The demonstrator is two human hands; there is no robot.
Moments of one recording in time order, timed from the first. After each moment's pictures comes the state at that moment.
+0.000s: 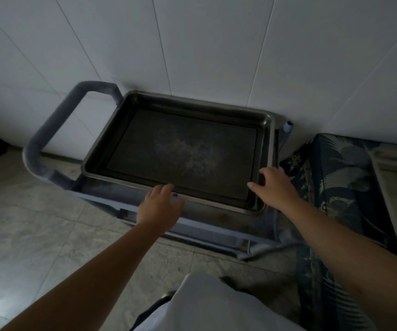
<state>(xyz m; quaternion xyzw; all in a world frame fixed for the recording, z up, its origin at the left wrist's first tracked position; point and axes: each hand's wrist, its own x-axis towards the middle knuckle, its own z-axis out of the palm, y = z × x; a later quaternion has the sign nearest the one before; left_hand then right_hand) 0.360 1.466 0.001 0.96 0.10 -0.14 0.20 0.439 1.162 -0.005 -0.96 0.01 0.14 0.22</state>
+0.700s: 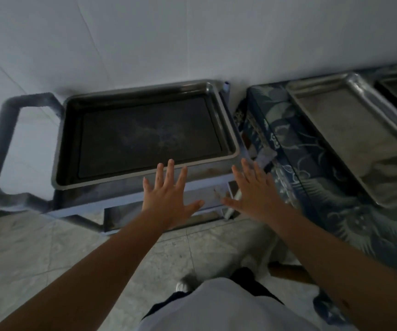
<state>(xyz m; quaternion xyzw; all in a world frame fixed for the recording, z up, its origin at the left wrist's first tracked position) 0.305 1.501 0.014 0.95 -0.28 -0.13 -0.01 0.224 1.250 0.000 -0.99 0.08 0.13 0.08</state>
